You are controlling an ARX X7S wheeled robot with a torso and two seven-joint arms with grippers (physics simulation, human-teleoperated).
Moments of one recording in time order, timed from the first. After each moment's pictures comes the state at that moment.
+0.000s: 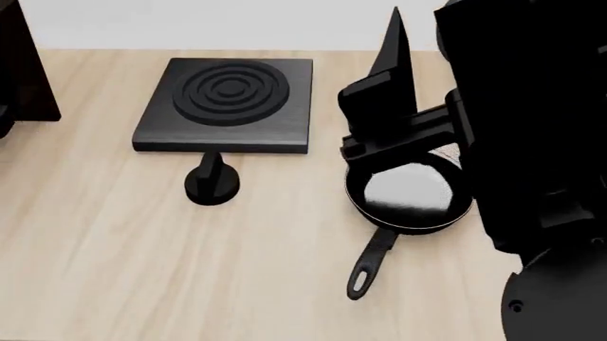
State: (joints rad) left arm -1.34 -0.51 0.05 0.81 -1.38 -1.53 -0.91; right arm 1.17 0.51 -0.09 -0.81 0.92 1.55 0.49
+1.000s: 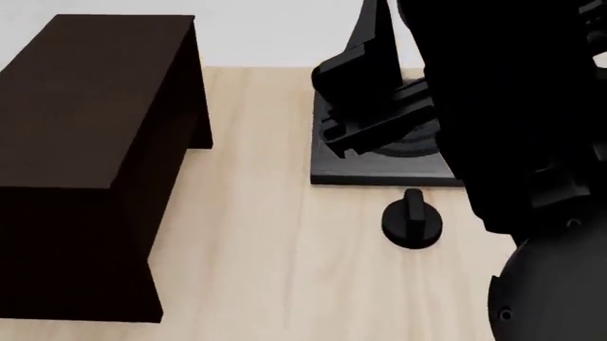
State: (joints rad) left arm -1.50 -0.61 0.16 0.72 -1.52 -1.44 -1.03; right arm 1.32 0.58 -0.21 -0.75 1.15 1.49 0.68
